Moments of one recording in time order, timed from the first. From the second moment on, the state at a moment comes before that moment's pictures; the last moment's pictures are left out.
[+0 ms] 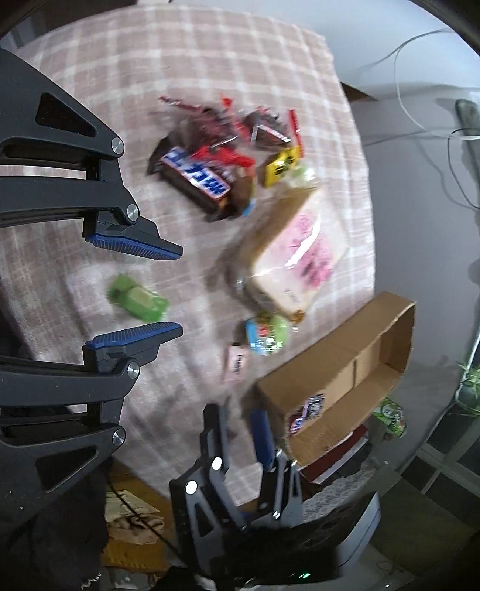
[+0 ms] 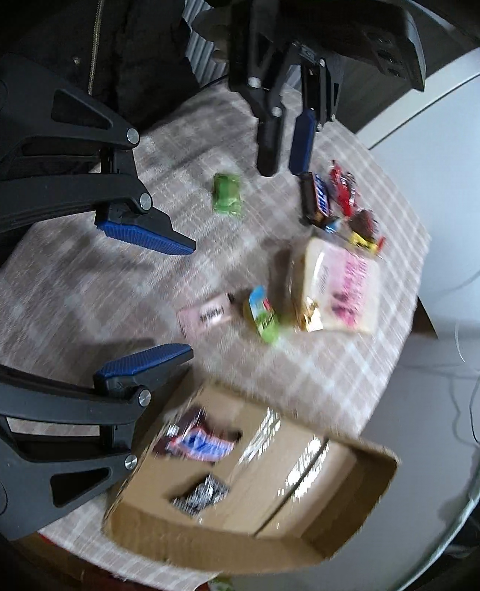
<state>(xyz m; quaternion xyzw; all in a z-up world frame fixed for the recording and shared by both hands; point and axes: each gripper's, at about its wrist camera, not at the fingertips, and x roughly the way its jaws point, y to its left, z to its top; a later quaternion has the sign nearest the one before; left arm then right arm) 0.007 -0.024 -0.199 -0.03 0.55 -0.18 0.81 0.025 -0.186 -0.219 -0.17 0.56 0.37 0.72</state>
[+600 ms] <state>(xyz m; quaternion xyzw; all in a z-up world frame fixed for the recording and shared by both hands) -0.007 -0.027 -0.229 -0.02 0.57 -0.19 0.80 0.031 -0.162 -0.241 -0.15 0.58 0.35 0.72</state>
